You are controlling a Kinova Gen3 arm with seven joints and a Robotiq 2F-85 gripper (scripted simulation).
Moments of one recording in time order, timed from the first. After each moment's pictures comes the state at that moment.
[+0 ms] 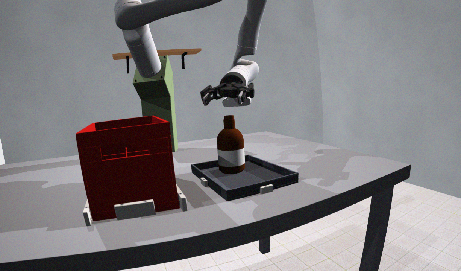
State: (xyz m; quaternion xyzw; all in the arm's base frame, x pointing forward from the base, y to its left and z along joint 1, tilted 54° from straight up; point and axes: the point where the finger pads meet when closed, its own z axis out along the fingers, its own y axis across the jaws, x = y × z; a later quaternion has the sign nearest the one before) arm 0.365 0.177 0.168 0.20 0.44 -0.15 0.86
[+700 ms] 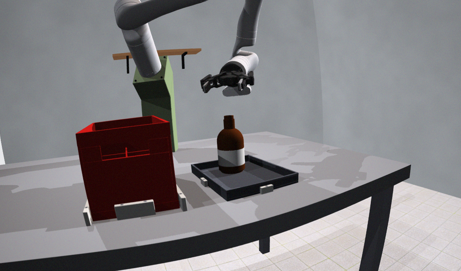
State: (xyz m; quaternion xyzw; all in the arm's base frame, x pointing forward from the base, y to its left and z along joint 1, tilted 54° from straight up) arm 0.340 0.187 0.187 0.21 0.44 -0.15 0.86
